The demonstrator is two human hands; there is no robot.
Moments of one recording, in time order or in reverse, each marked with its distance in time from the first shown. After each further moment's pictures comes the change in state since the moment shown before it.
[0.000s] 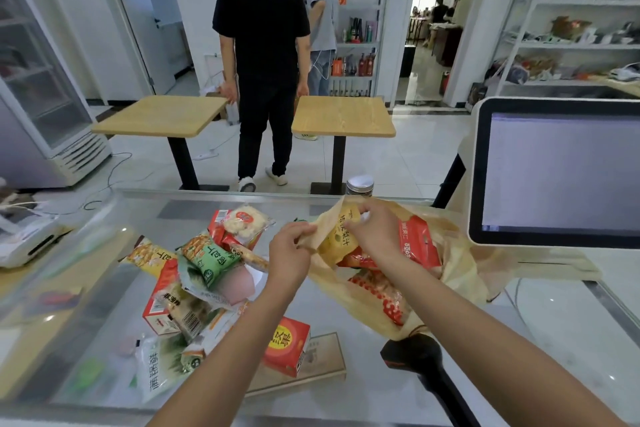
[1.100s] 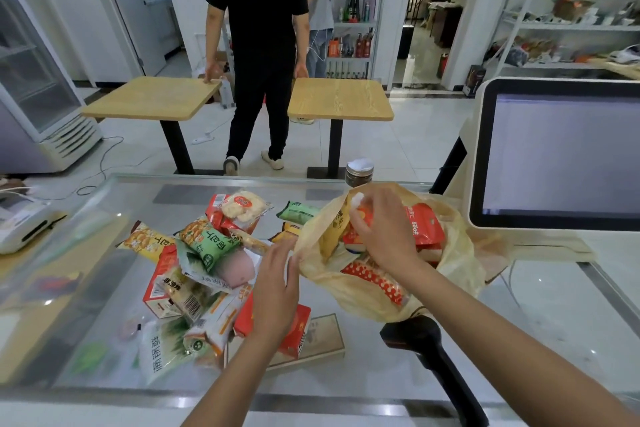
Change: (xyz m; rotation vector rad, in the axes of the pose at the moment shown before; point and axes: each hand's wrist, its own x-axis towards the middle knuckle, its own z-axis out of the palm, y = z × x) left_hand -0.052 -0.070 -0.007 0.182 0.077 0.278; right_hand -0.023 0.023 -0.011 -0.332 0.098 -0.407
